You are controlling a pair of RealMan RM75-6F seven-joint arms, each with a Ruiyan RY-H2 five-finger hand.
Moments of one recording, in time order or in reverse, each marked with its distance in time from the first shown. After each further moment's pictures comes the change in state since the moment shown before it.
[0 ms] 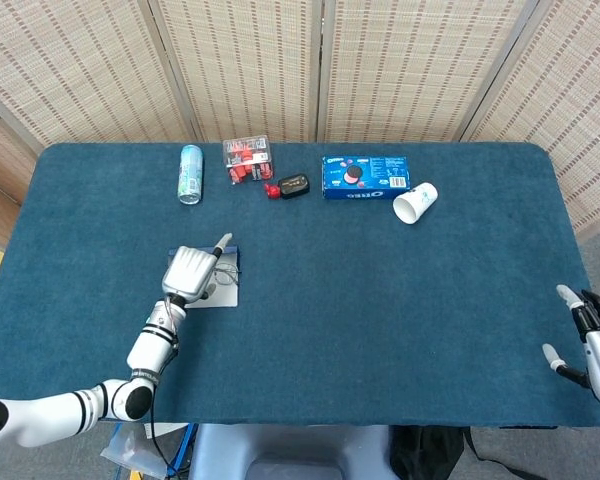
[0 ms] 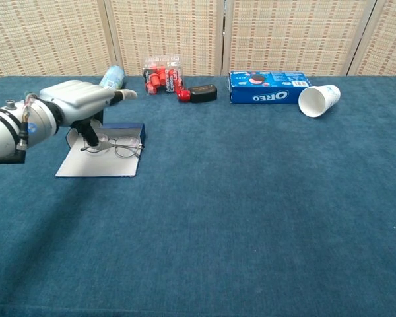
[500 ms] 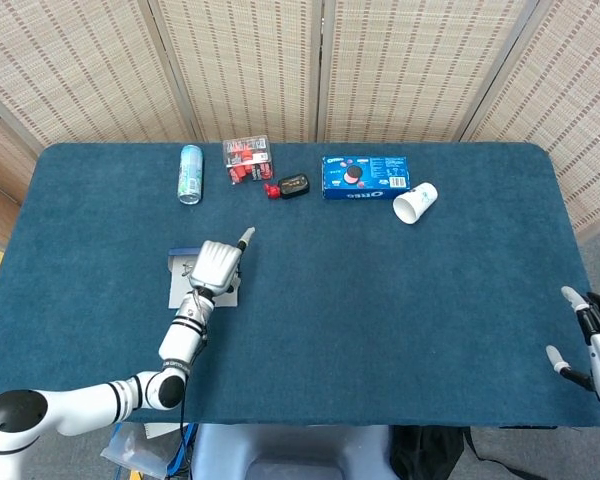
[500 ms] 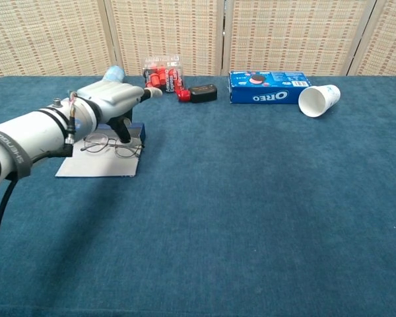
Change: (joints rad) left arm -0.091 -0.131 -0.081 0.110 -0.109 -0.038 0.071; right arm -0.012 0.006 0.000 -0.008 0.003 0.015 0.001
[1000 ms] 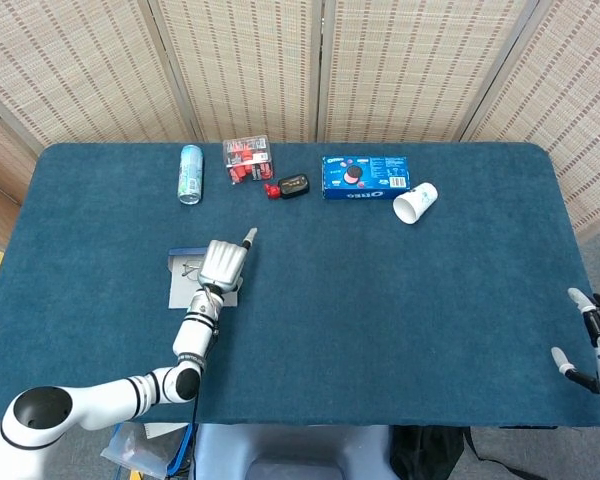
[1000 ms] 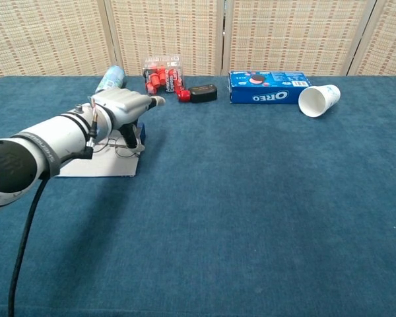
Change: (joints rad) left arm -0.057 -0.076 -0.014 0.110 -0.106 -0.027 0.106; right arm -0.010 0.006 -0.001 0.003 0.008 0.004 0.006
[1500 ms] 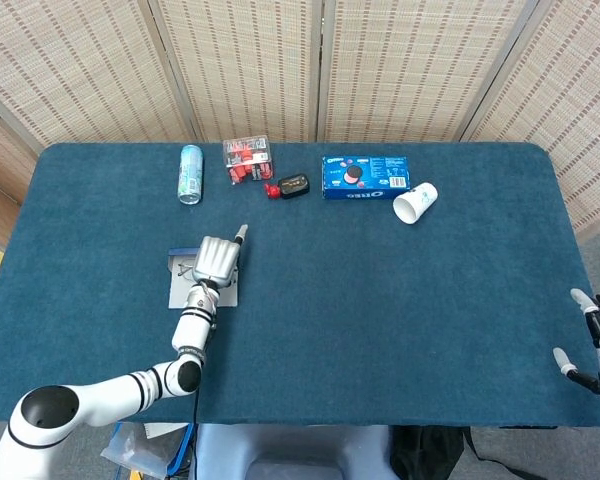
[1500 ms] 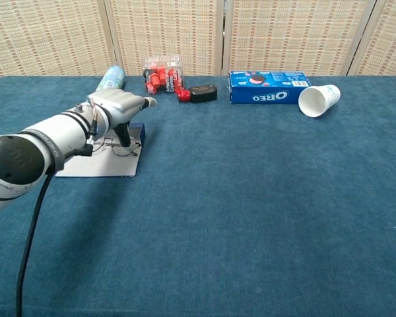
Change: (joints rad) left arm -0.018 -0.022 -0.005 0.083 -0.058 -0.018 0.052; right arm -0.006 -0.003 0.002 0.001 0.007 0.000 -0.001
